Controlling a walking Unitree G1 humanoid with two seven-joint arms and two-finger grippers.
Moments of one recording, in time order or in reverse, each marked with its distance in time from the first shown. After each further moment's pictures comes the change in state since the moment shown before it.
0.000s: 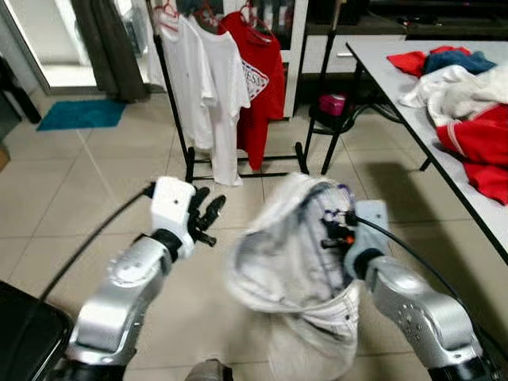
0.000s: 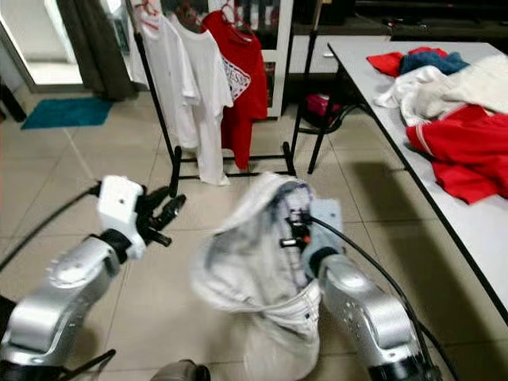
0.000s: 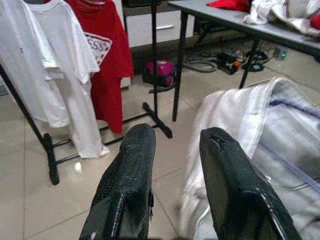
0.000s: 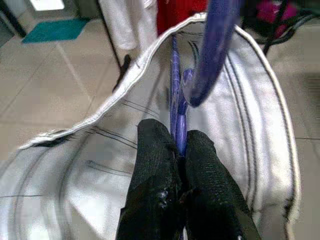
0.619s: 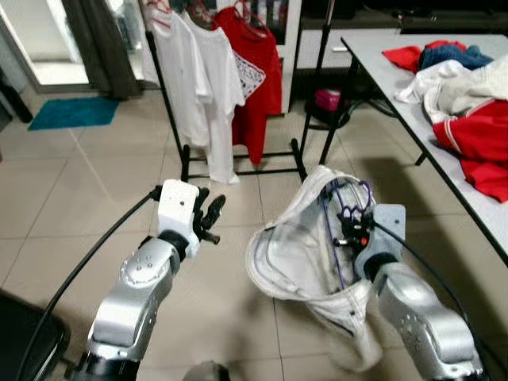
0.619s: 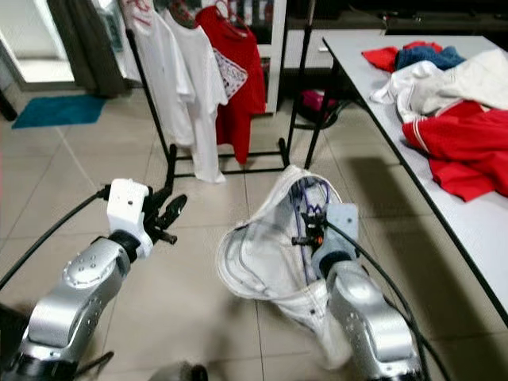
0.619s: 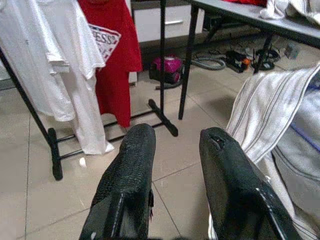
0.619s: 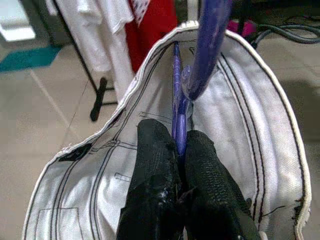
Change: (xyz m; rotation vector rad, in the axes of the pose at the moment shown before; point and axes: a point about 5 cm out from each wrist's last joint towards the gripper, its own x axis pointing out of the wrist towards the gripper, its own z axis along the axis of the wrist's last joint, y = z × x) left arm 0.008 0.001 -0.010 -0.009 0.003 0.061; right arm -0.004 -0.007 -0.002 0.062 -0.106 -0.081
